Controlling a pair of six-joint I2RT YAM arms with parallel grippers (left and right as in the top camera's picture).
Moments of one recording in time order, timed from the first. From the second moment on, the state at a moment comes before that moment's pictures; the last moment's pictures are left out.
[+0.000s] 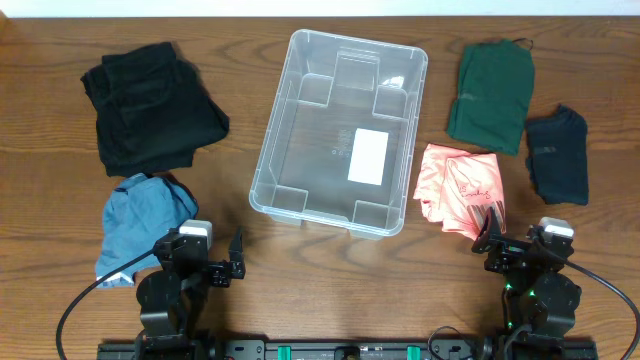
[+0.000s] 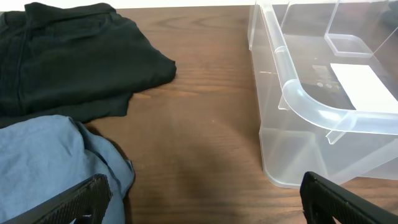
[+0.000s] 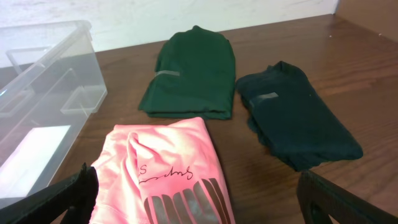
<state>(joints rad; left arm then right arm) 0.04 0.01 0.15 -0.52 0.18 0.03 -0.13 0.01 0.12 -0.38 0.03 0.15</state>
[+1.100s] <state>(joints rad) 0.05 0.53 0.76 -0.50 0.05 -0.29 -0.13 0.01 0.12 -0.38 0.03 0.15</state>
